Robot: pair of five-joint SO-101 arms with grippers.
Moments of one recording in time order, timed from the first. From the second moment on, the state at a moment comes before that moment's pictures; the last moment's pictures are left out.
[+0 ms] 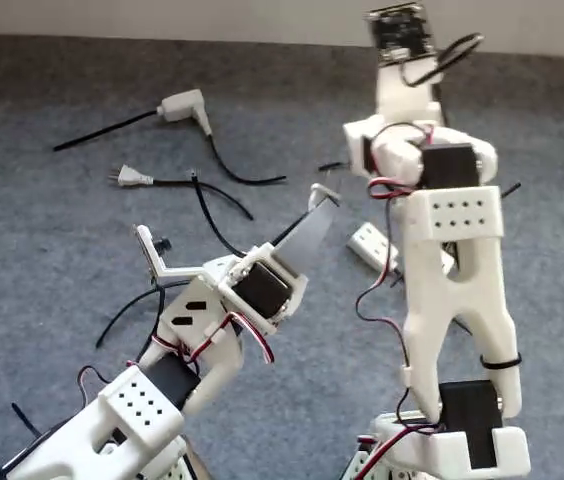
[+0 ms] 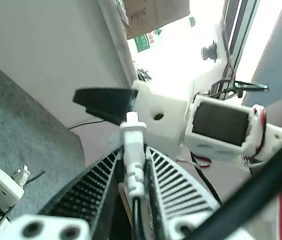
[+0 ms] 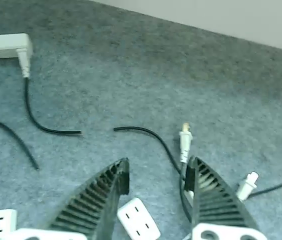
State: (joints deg) left arm 35.2 -61.4 81.6 -27.3 69.4; right arm -9.1 -9.4 -8.3 67.0 8.7
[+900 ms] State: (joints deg) left arm 14.7 -17.4 3.1 69.8 50.3; right arm 14.6 -9.4 -9.3 97.9 8.7
